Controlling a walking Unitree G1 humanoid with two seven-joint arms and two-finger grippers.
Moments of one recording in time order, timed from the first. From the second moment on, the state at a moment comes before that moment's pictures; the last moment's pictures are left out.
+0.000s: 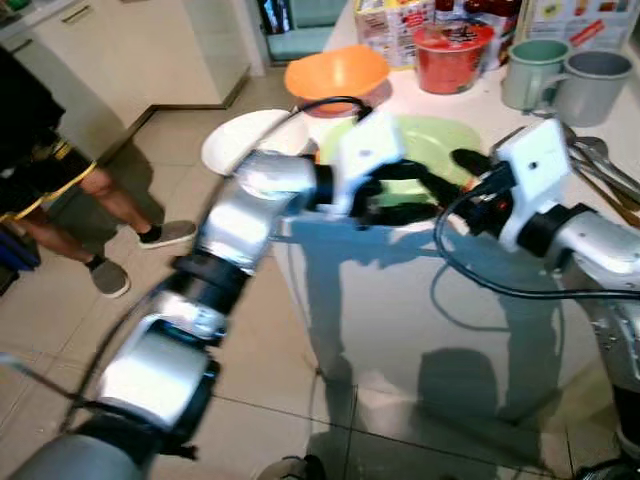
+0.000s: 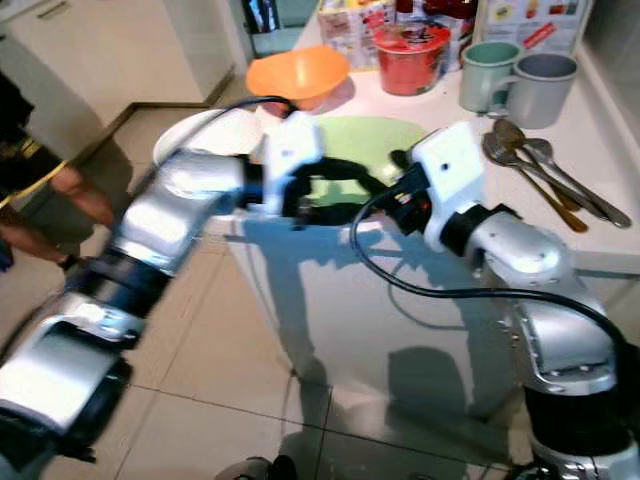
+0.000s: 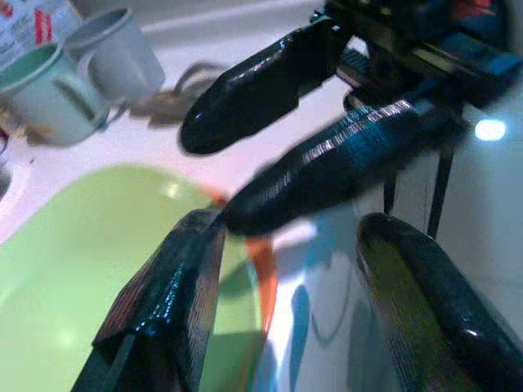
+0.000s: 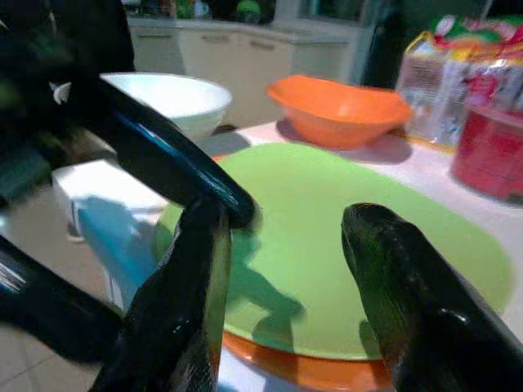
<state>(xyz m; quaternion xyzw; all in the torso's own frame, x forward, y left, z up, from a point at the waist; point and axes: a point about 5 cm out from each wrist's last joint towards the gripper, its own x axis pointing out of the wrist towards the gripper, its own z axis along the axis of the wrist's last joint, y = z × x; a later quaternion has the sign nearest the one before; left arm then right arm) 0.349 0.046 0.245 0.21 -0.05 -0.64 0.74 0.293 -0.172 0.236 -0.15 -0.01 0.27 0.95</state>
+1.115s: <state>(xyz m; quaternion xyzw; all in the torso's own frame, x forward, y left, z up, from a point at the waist) 0.394 0.052 0.207 0.21 0.05 -0.48 0.85 0.195 -0.242 0.169 -0.06 0.15 0.20 0.96</state>
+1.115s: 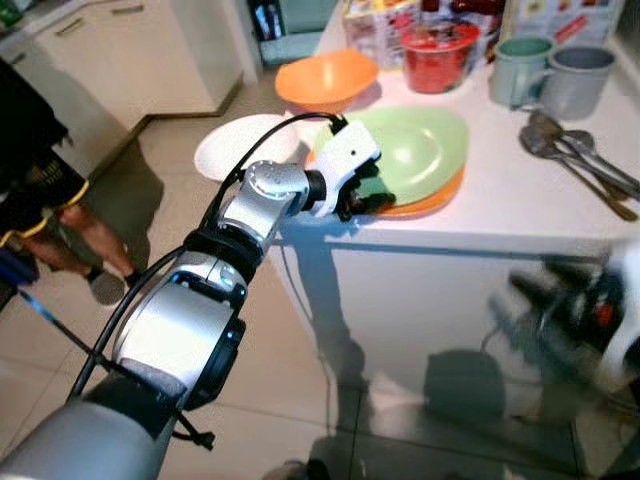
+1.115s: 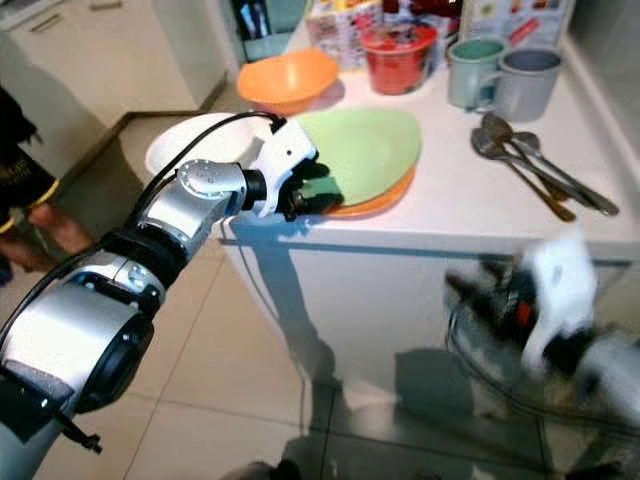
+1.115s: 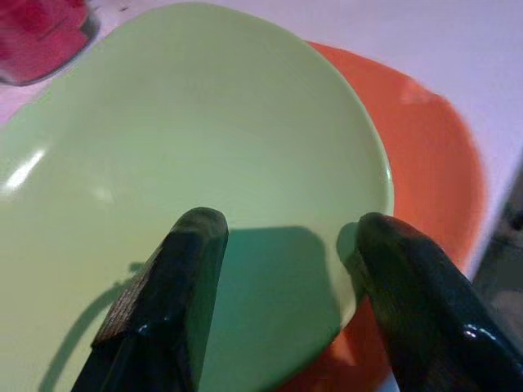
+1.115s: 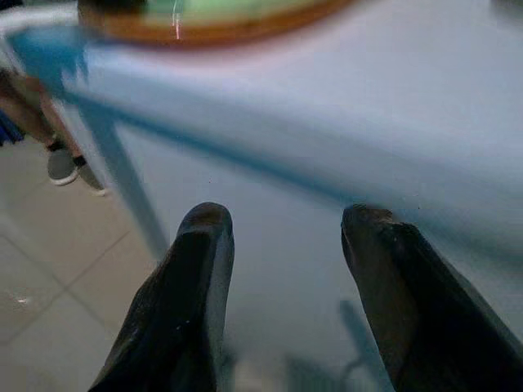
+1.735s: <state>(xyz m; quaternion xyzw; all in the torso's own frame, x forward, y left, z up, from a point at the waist) 0.395 0.047 0.213 0.24 0.04 -0.49 0.84 0.198 -0.202 0.135 -0.02 0.16 0.24 0.96</state>
